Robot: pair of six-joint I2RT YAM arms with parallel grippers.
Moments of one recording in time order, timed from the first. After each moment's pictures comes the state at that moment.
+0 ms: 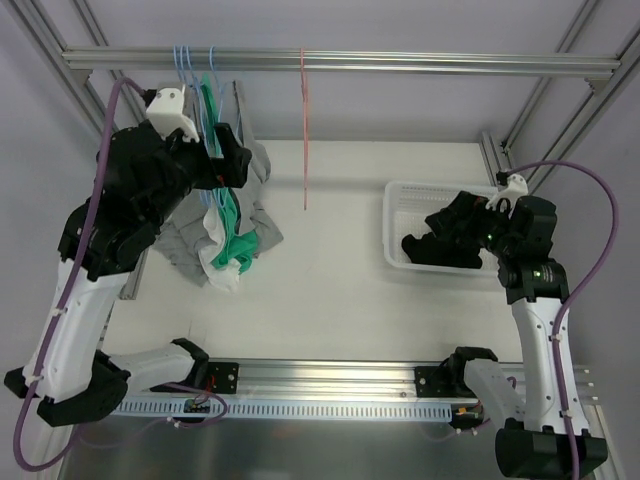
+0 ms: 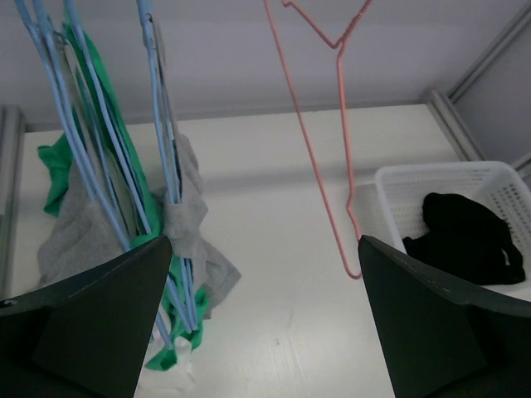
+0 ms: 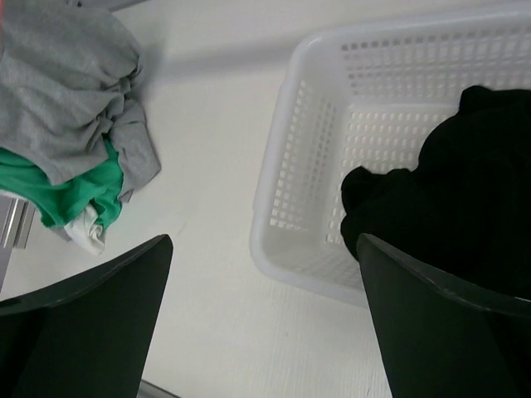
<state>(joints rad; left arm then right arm) -0.55 1.11 1.77 -0.85 -0.24 -0.25 -0.04 0.84 1.00 -0.59 -0.39 0.31</state>
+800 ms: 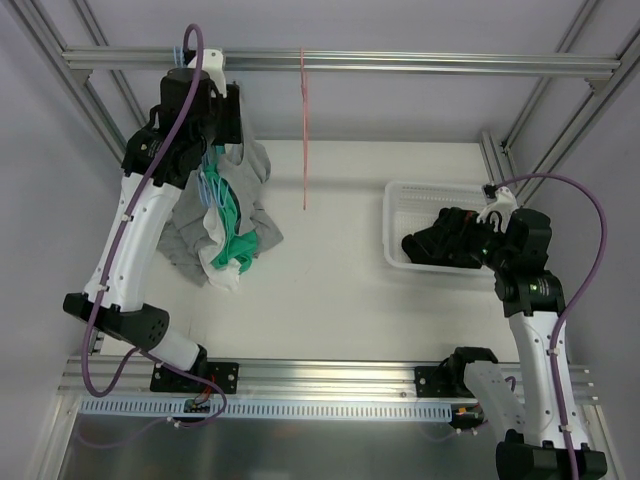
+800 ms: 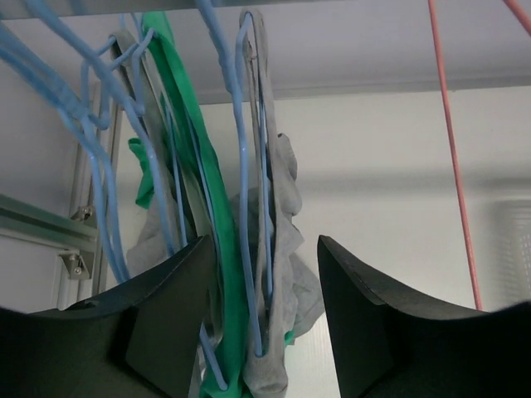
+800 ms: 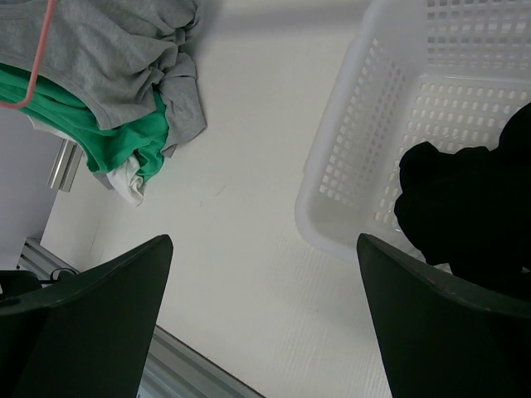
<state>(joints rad) -0.35 1.52 2.01 -0.87 -0.29 -0.08 -0.01 0.75 0.90 -0.60 -0.56 0.31</state>
